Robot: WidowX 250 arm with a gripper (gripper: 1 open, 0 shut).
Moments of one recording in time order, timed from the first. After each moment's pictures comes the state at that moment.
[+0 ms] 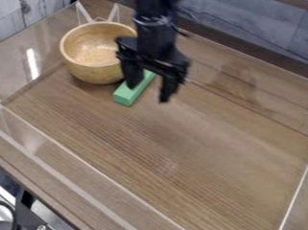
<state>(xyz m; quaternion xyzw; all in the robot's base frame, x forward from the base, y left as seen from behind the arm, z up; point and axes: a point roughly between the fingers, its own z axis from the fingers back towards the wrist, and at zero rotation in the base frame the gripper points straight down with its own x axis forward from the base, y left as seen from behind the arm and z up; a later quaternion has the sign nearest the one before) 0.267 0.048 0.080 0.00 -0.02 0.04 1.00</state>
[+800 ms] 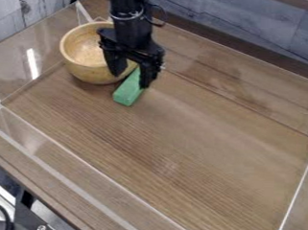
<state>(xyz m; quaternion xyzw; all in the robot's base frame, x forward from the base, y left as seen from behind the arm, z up) 0.293 0.076 0.059 0.01 -0.04 0.03 1.00</state>
